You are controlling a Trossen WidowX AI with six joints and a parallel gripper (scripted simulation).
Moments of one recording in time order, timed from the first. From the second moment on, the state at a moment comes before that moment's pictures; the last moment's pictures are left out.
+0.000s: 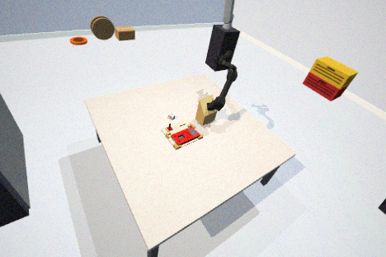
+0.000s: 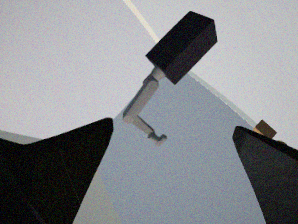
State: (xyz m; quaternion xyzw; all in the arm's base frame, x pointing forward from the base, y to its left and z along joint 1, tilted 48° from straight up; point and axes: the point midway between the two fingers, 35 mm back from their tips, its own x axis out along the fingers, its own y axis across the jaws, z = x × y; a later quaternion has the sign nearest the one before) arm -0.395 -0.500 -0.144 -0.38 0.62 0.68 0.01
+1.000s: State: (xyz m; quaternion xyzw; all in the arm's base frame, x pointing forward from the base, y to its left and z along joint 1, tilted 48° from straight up) arm -0.171 -0.556 -0.188 -0.56 0.20 0.78 -0.20
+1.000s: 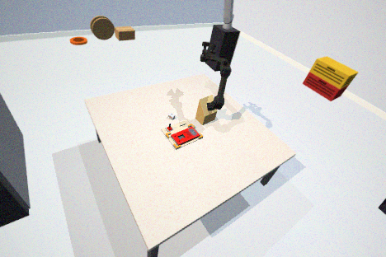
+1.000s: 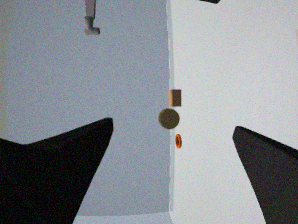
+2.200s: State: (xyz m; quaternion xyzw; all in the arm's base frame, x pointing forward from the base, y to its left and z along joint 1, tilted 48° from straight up) arm 0.076 -0.486 -0.212 -0.56 -0.28 0.61 -0.49
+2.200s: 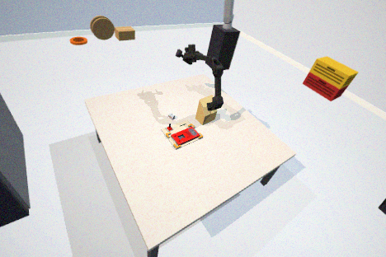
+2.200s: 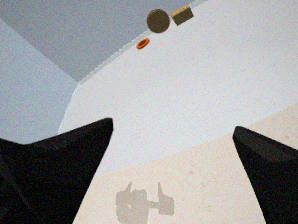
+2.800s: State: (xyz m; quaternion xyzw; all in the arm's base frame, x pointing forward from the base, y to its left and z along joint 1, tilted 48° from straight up) arm 0.174 -0.406 -0.210 -0.49 -0.48 0.42 -0.60
